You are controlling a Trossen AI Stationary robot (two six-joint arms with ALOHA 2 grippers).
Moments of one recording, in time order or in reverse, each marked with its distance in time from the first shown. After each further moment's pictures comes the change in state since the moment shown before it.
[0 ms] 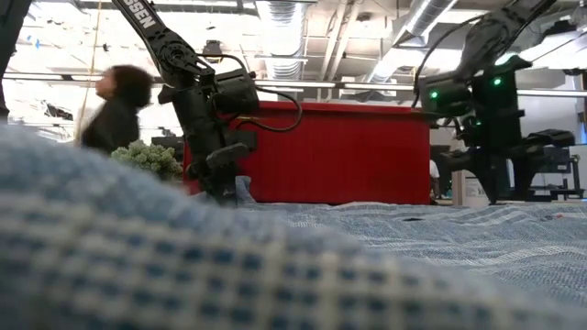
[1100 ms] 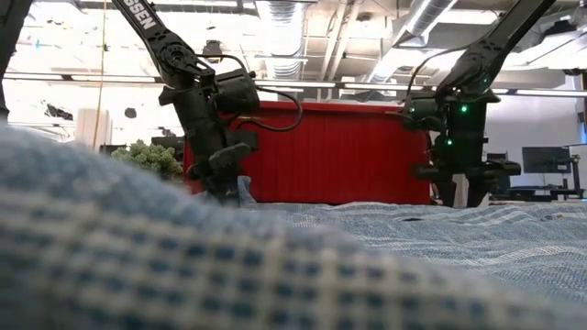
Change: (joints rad) left arm 0.000 0.001 -0.001 0.029 0.008 -0.019; right arm -0.228 0.105 0.001 0.391 -0.111 -0.414
